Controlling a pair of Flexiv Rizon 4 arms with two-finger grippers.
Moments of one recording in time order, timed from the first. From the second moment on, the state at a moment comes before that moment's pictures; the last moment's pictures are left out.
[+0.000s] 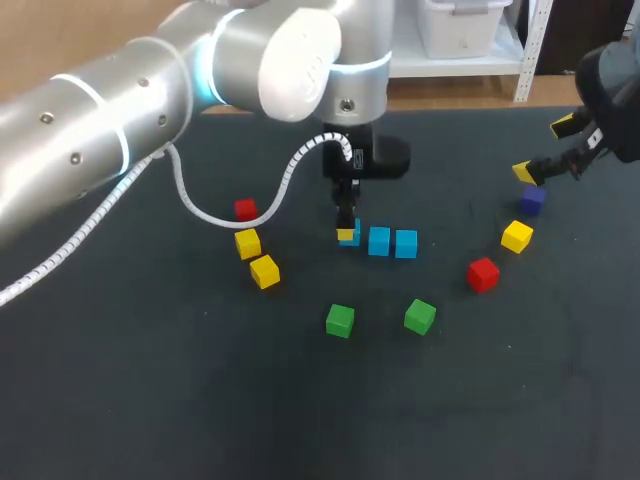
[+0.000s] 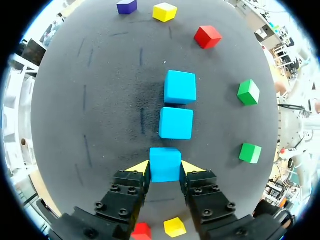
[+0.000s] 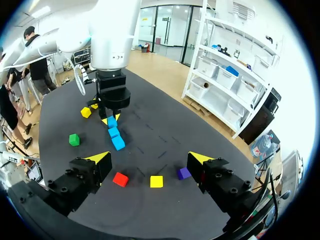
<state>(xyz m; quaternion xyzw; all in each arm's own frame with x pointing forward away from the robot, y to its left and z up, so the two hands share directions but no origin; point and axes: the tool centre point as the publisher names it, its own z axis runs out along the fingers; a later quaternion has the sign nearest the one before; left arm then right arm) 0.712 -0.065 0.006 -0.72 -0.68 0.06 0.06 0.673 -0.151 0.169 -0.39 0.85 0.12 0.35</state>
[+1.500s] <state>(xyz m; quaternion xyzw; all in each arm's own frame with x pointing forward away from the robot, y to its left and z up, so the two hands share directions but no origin) 0.706 -0.067 0.006 -0.72 -0.69 0.07 0.06 0.673 -0.151 0.169 -0.39 0.85 0.12 0.35</state>
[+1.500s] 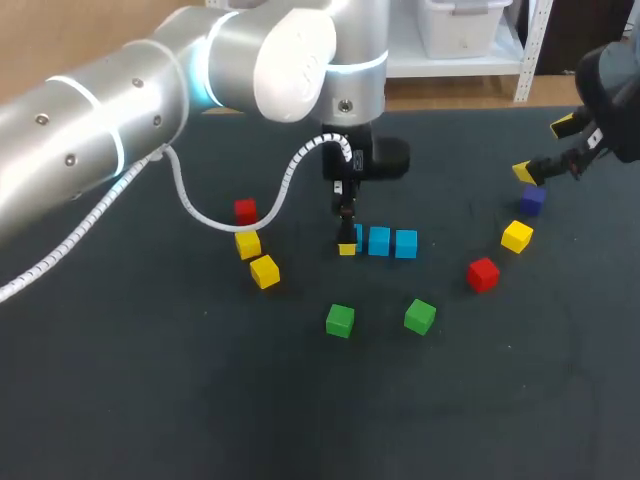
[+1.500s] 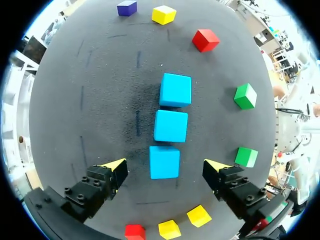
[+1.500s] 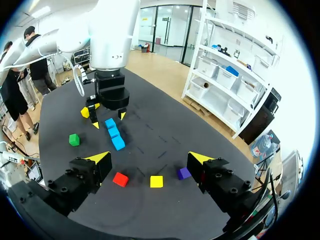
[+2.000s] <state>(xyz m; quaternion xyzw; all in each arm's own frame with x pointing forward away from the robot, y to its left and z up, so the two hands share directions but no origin) 0.697 -0.069 0.004 -0.72 -0.69 0.07 0.06 0.673 -0.151 0.169 -0.39 0.85 0.12 0.35</state>
